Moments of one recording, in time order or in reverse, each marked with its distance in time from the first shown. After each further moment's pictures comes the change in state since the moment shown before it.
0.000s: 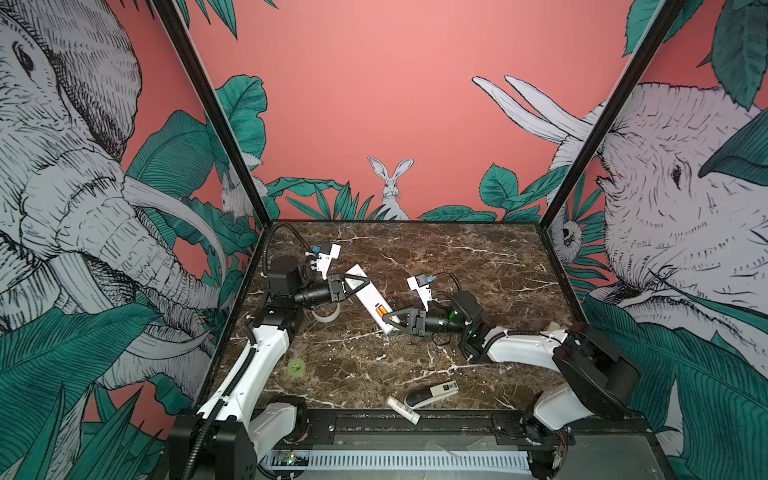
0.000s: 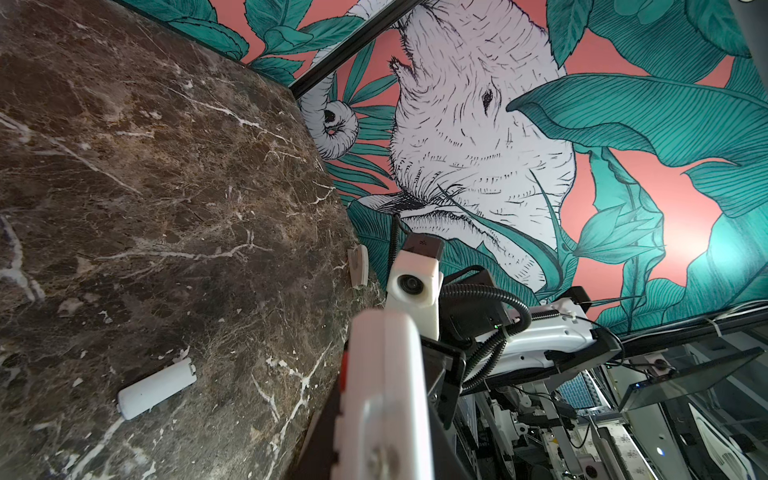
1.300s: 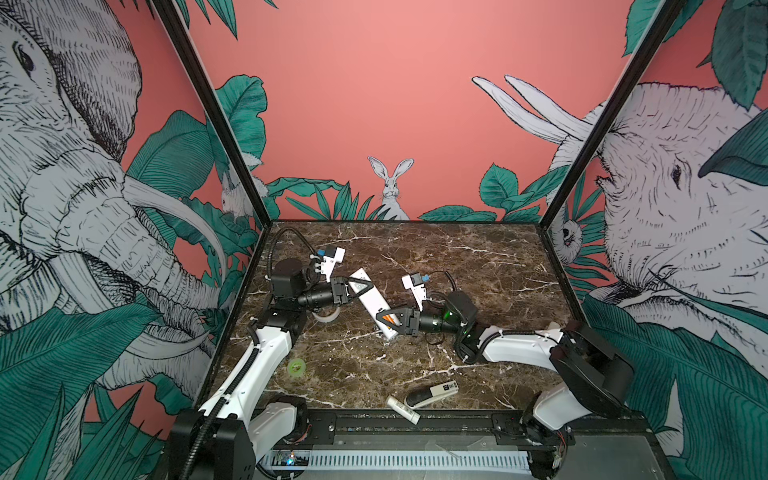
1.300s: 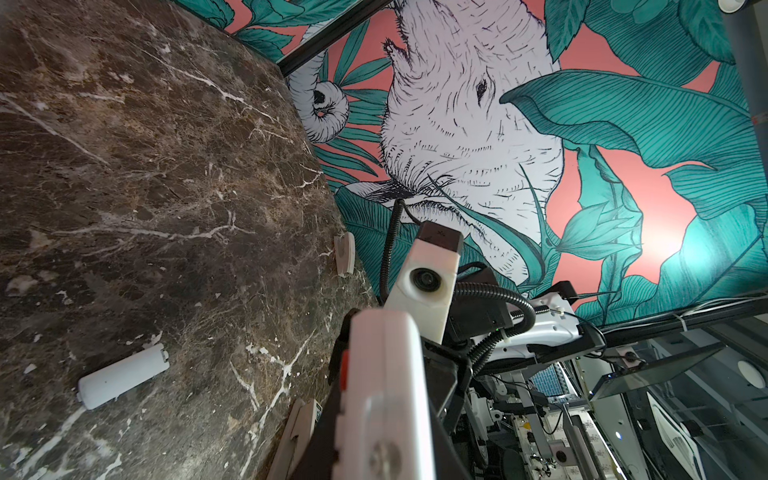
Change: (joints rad) left arm -0.017 0.002 -0.030 0.055 0.016 -0.071; right arm 0.041 0.019 0.034 0.023 0.061 -0.022
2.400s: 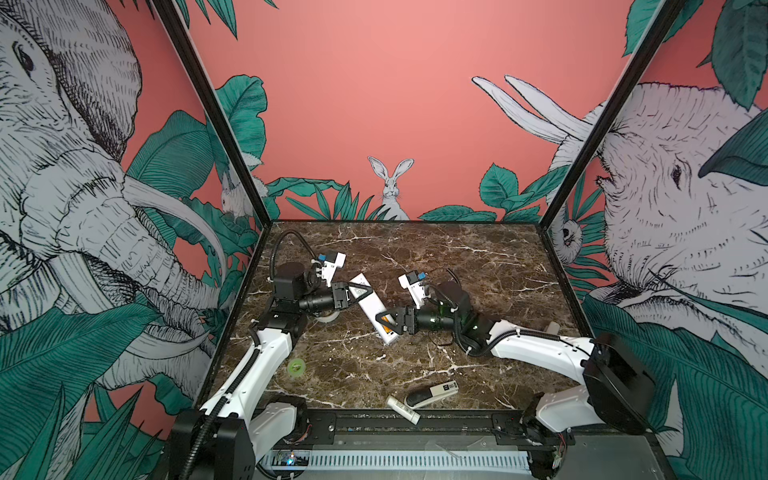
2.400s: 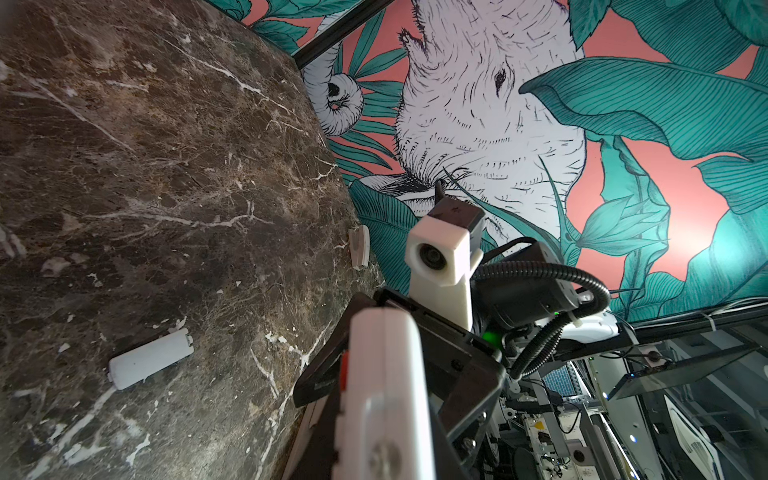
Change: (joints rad) left arm -0.002 0.000 -0.035 -0.037 -0.011 0.066; right arm 0.026 -0.123 0.135 -0.593 0.148 -0.161
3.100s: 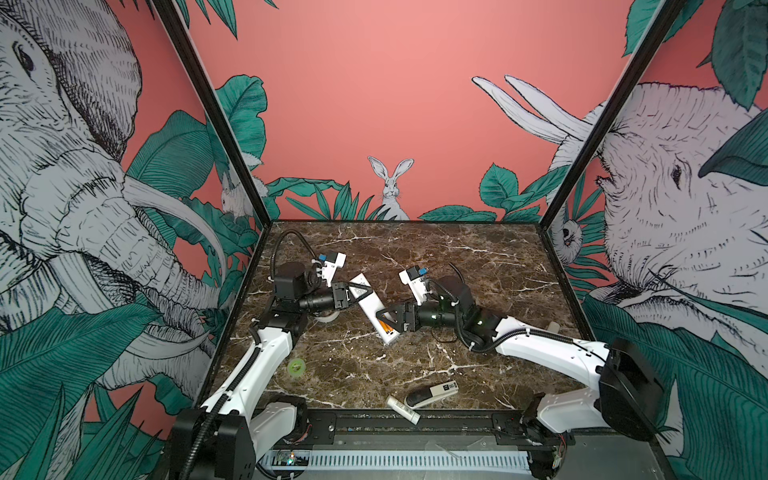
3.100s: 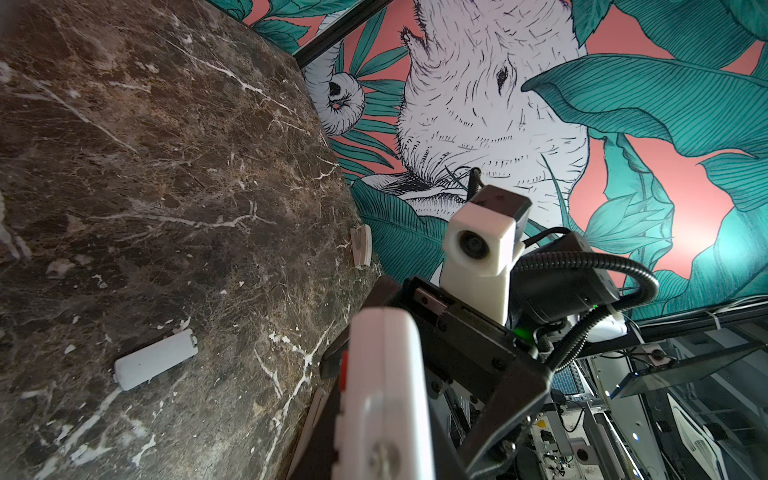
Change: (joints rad) left arm 0.000 0.011 0.000 -0.008 0.002 0.027; right arm 0.005 -0.046 0.087 -0.187 0.044 -0.060
